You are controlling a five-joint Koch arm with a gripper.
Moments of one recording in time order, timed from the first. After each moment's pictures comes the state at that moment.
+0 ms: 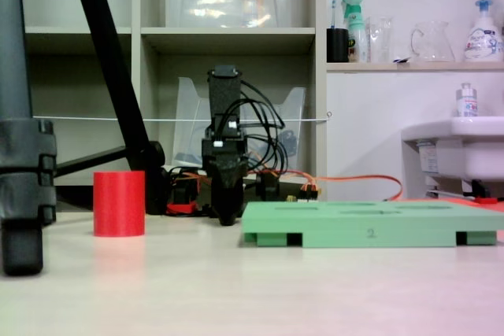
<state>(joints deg) -6.7 128.6 175.6 -2.2 0.1</state>
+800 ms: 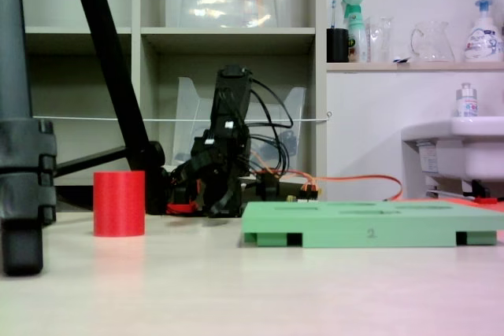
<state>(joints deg) 7.3 128.6 175.6 -14.6 37.6</state>
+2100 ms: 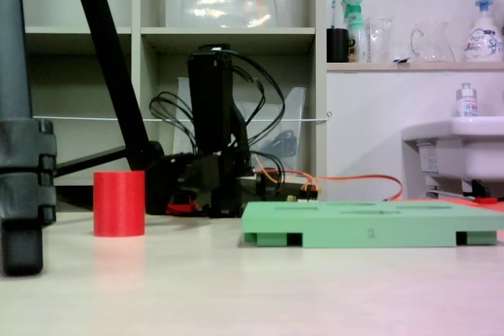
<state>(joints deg) 15.6 67.9 168.8 -91.4 92.2</state>
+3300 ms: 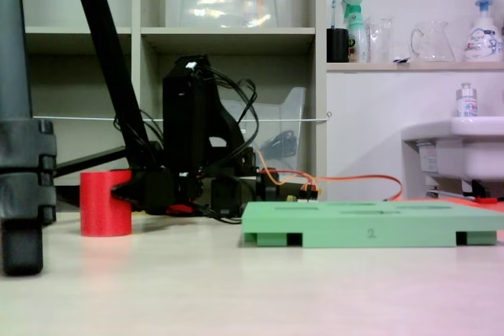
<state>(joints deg) 25.6 52.3 140.4 -85.3 91.9</state>
